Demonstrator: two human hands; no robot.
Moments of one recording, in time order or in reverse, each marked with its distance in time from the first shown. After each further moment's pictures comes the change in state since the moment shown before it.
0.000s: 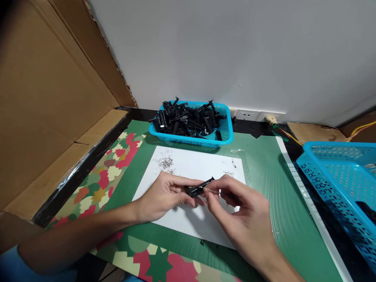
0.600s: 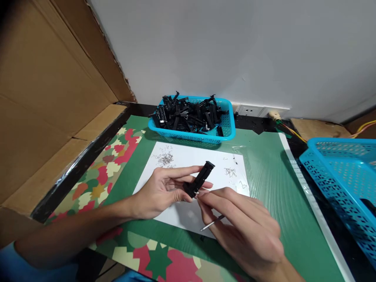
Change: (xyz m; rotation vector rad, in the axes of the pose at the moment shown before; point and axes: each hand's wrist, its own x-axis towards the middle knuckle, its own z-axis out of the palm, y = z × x) left_hand -0.005 0.009 -0.001 0.002 -0.106 0.174; right_hand -0.005 -0.019 -0.002 -0.311 0.021 -0.473
